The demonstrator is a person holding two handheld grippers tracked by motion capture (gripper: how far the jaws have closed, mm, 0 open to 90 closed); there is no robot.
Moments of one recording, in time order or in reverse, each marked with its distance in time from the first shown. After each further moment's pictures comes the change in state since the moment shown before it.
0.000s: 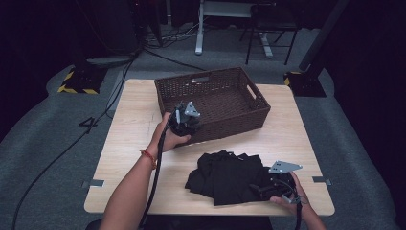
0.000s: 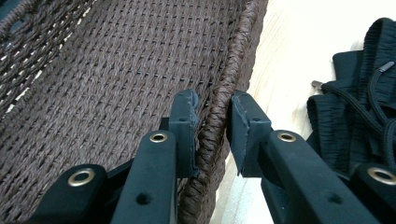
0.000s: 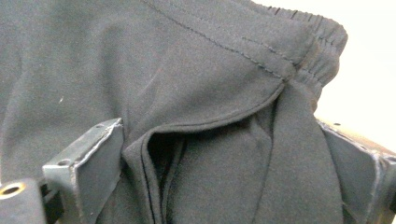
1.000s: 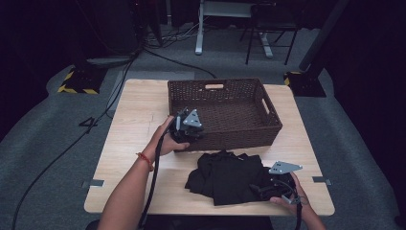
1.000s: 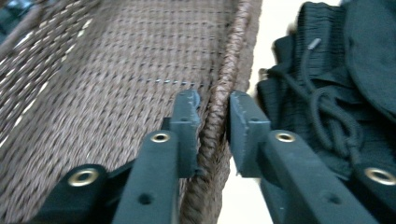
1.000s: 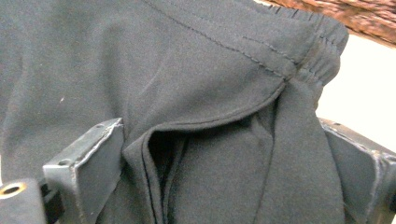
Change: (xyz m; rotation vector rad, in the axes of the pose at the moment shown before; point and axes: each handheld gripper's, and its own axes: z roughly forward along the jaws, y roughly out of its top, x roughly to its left) left arm -0.009 -0.011 -0.015 -0.052 -0.114 0.141; right arm 0.001 -0.001 0.000 -0.005 0.000 0.001
